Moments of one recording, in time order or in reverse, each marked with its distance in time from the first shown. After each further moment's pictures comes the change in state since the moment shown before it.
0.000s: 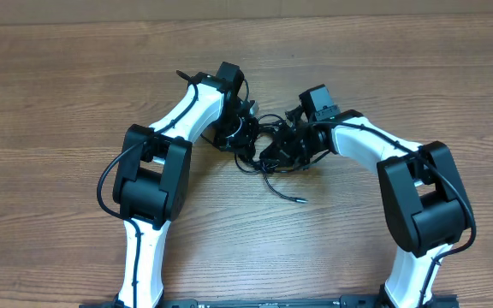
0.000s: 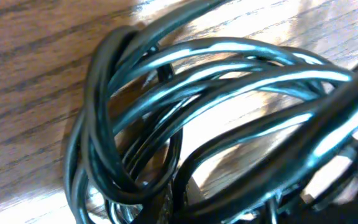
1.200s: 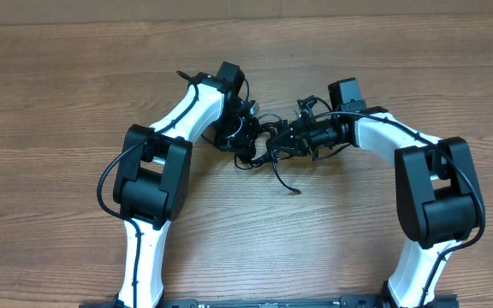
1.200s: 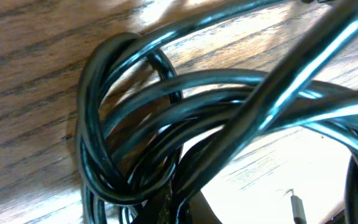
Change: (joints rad) left arm 0.000 0.000 0.001 0.003 -0.003 0.000; right arm -0.131 0.018 -0.010 0.064 -0.377 -0.100
